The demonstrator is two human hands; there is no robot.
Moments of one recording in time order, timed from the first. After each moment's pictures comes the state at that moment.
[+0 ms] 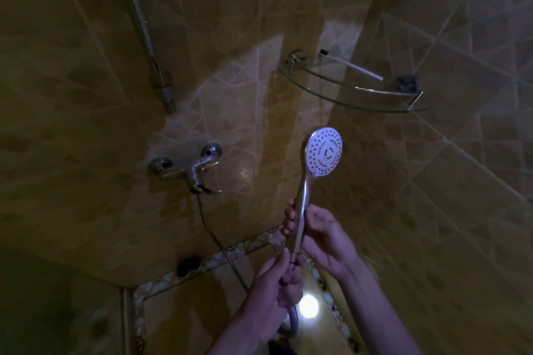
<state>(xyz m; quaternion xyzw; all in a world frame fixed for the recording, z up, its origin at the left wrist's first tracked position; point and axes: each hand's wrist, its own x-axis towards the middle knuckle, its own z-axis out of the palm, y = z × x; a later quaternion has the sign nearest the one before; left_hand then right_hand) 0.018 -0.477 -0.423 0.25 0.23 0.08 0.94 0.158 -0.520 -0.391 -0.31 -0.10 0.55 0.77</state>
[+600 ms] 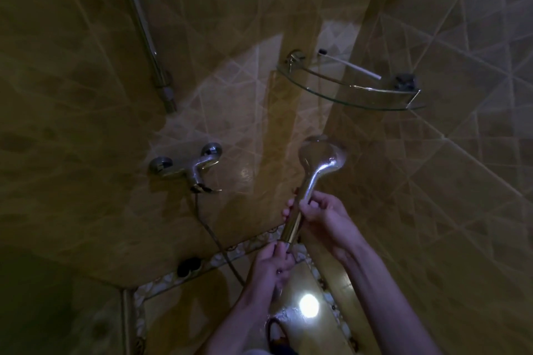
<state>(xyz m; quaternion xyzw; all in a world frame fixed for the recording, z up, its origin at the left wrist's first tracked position) 0.024 -0.465 -0.417 0.45 0.30 0.09 0.83 0.176 -0.517 -0.388 -0.49 -0.13 0.47 0.73</state>
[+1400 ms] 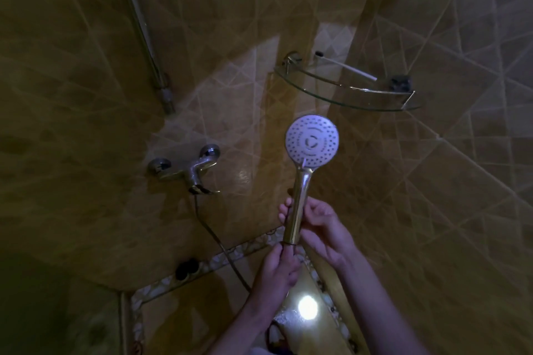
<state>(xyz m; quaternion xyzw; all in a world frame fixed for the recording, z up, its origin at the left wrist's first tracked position) 0.020 -0.480 -0.405 0.54 0.26 0.10 0.79 0.172 -0.522 -0.403 -0.28 -0.12 0.55 0.78</state>
